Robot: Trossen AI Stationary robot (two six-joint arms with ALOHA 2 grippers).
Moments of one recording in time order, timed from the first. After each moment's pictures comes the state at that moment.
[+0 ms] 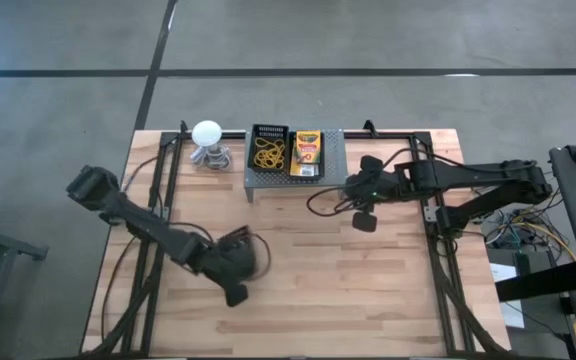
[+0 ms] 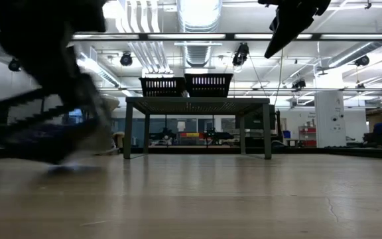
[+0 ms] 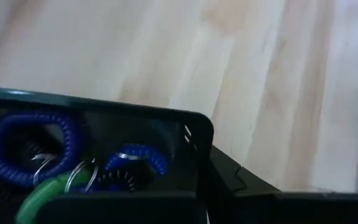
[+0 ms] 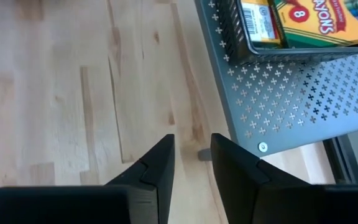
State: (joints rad) left arm -0.53 1.48 0.85 -0.42 -0.19 -0.89; right arm 0.02 1.27 1.18 -0.89 0.27 0.09
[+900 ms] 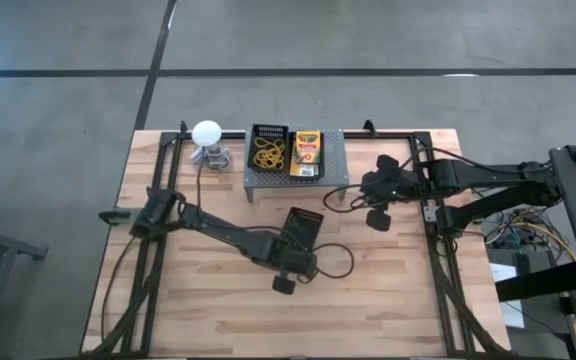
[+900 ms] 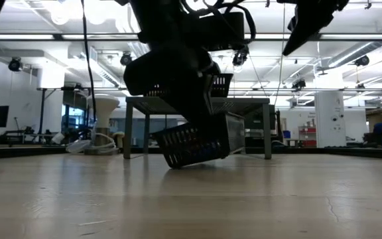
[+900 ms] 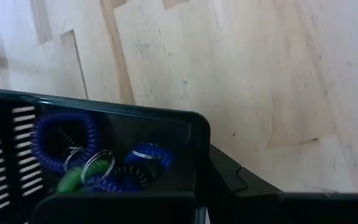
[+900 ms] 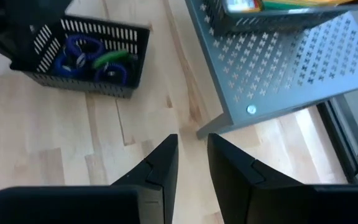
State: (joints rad) left arm -0.28 2.11 1.55 -0.64 -0.25 0.08; right arm 0.02 1.12 1.10 -0.94 0.27 0.16
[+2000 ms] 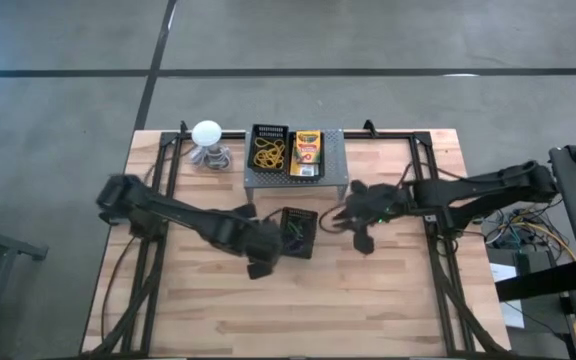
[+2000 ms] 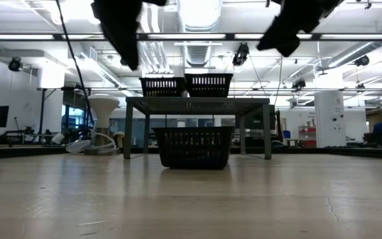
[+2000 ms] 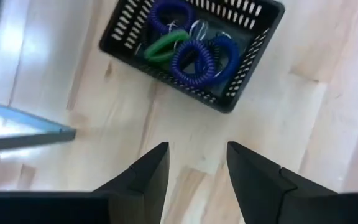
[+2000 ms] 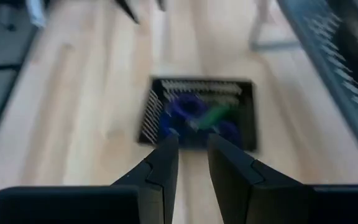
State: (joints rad) left arm -0.30 1.78 1.52 -1.11 -0.31 -0.54; right arm 0.09 1.15 0.87 -0.40 0.04 0.21
